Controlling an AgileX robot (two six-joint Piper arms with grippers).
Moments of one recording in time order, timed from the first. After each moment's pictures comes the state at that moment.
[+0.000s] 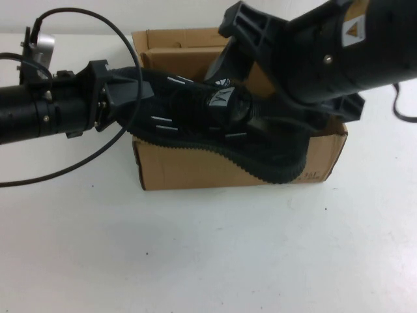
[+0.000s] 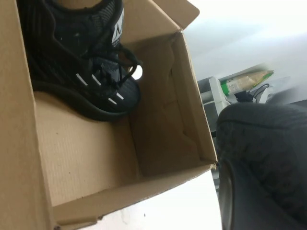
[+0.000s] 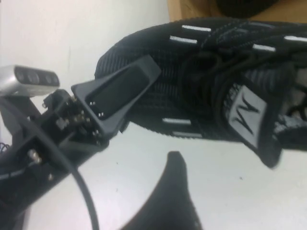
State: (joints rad) right arm 0.75 1.42 -1.56 0.06 0.93 0.98; left arm -0.10 1.55 -0.96 -1.64 0.87 0.97
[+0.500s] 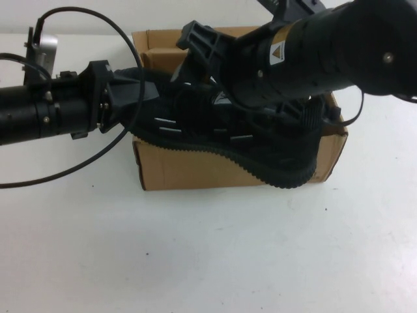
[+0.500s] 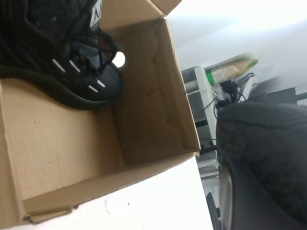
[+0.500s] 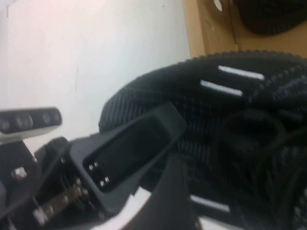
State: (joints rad) right arm 0.75 1.57 -1.55 0.07 0.72 0.99; left arm -0.10 1.55 -0.96 -1.64 0.92 0.96
